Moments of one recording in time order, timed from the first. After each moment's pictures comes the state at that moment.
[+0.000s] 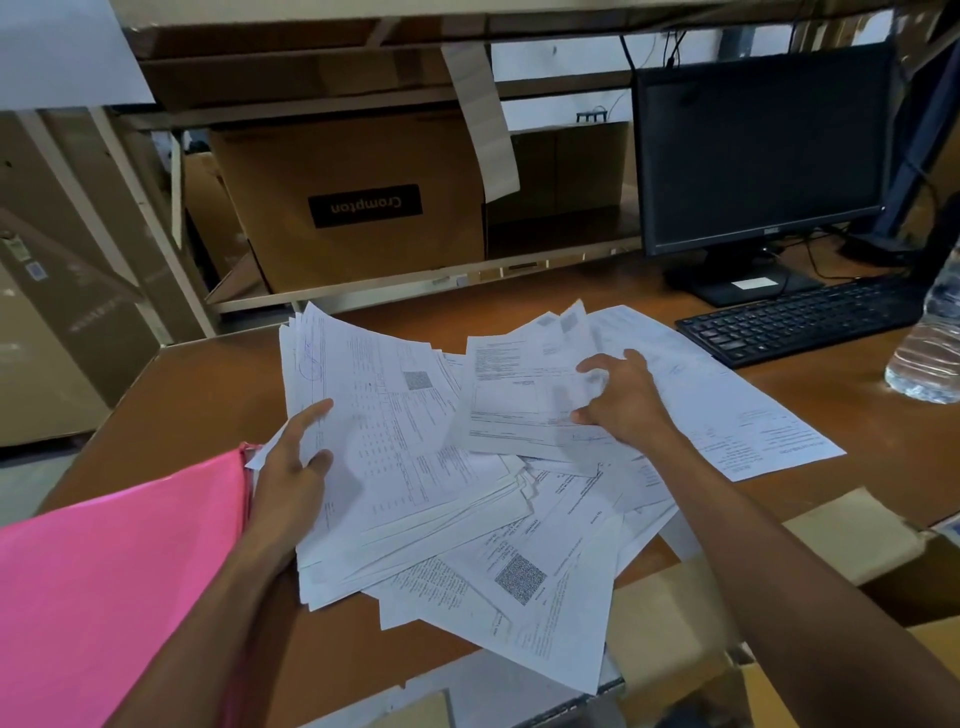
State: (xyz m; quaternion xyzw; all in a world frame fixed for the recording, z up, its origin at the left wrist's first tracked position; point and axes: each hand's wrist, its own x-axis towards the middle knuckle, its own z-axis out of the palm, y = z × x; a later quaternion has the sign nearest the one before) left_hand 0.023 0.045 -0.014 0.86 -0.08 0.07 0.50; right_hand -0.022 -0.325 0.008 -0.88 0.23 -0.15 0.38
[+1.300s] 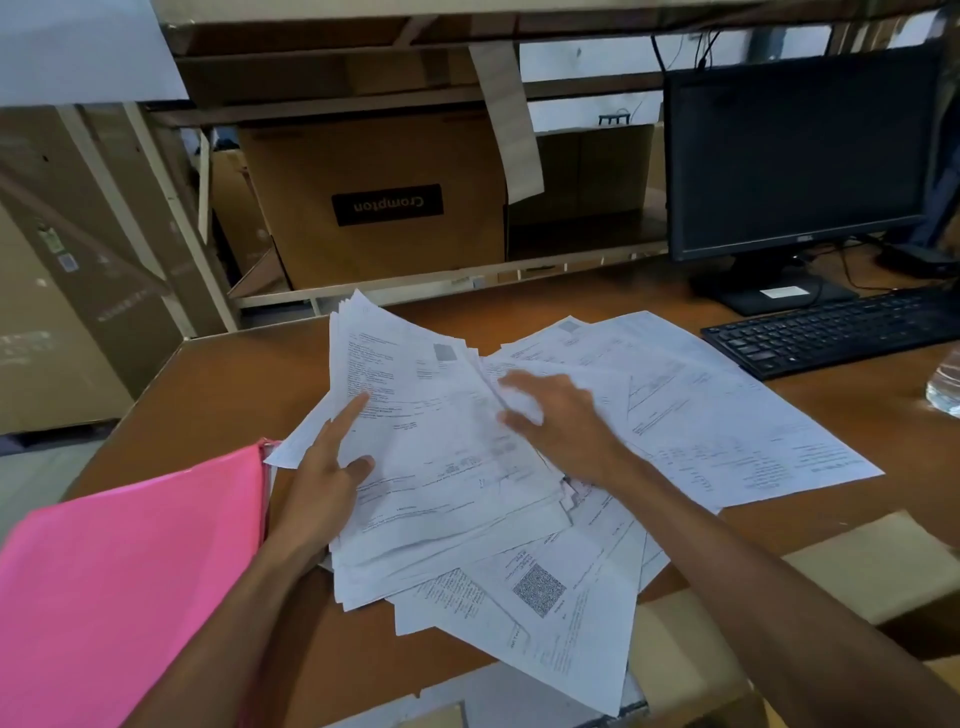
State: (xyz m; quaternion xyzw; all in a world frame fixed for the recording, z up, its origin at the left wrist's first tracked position) left_hand 0.016 0.035 -0.010 0.83 -0.14 0.02 0.54; right_hand -0.016 -0.253 0.005 -0.94 -0.04 -0.15 0.31
